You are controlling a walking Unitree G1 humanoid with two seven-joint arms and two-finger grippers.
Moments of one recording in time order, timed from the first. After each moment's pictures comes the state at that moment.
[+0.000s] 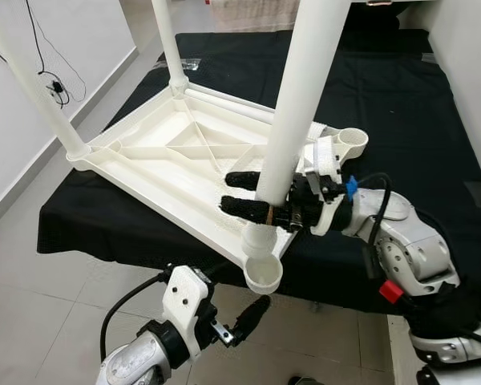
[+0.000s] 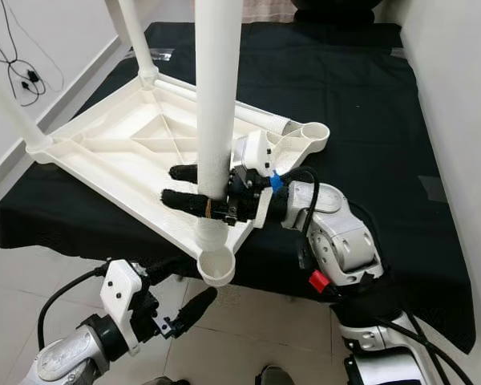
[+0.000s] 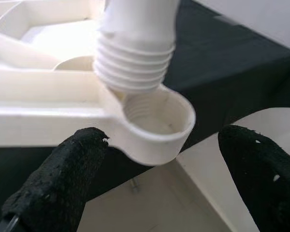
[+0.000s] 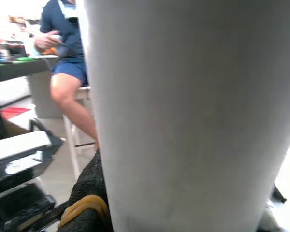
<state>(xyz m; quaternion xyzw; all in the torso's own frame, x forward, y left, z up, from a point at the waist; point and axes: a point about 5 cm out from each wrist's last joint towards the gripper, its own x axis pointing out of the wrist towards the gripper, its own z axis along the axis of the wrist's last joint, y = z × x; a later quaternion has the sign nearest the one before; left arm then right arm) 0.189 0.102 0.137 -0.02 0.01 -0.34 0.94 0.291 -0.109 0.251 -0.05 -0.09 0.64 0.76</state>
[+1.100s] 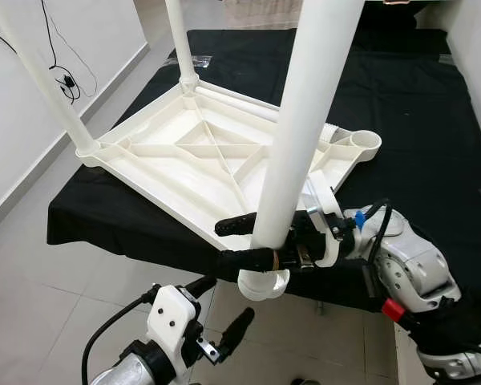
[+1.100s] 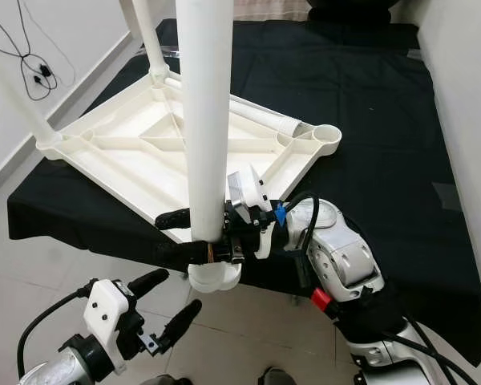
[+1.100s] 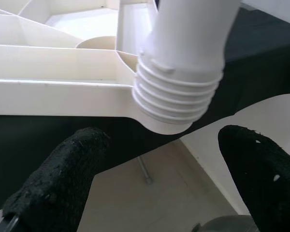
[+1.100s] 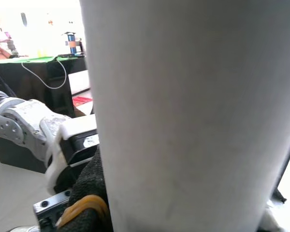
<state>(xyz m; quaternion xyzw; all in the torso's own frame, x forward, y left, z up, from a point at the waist) 0.174 0.111 0.128 0.00 0.01 -0.34 0.94 0.272 -0.102 0.231 -0.06 -0.07 0.73 0.68</state>
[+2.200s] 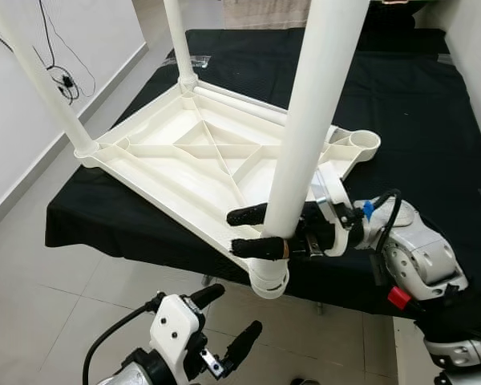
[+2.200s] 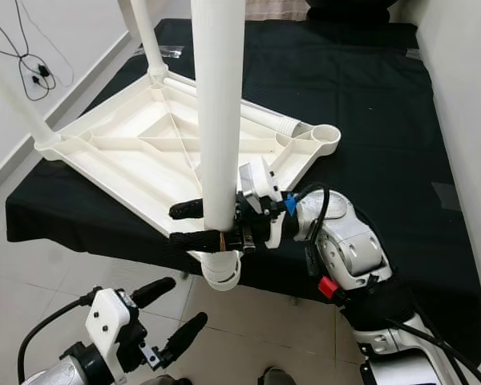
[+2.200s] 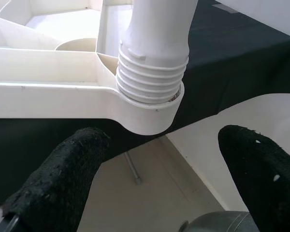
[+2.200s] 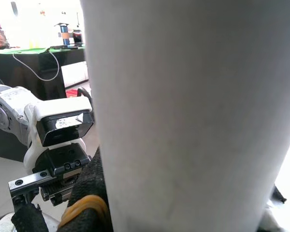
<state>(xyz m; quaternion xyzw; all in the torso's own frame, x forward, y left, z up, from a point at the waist) 0.165 0.109 0.130 0.00 0.01 -0.36 0.93 0.283 -0.116 0.235 -0.08 -0.06 0.71 0.69</state>
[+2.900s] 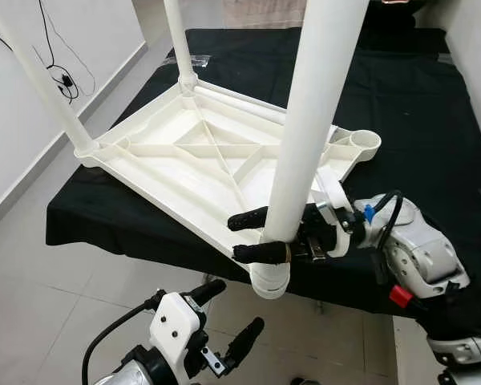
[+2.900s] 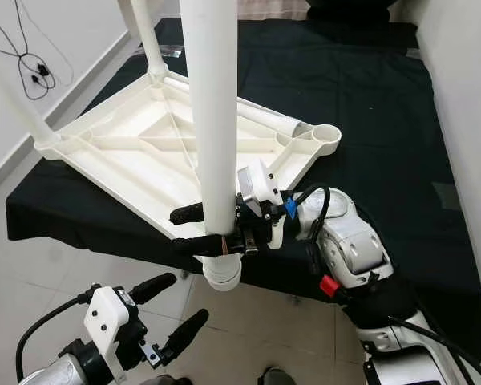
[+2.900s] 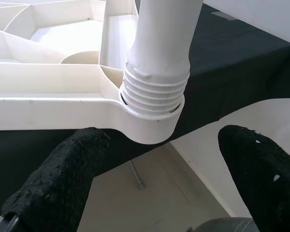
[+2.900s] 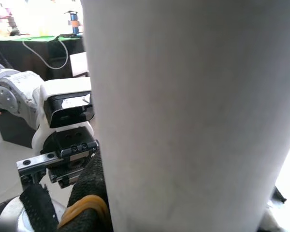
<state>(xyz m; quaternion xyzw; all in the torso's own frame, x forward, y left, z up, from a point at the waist) 0.165 0.107 0.137 0.00 -0.01 -0.36 0.93 0.283 -0.120 0.236 -0.11 -0.05 0.73 0.68</state>
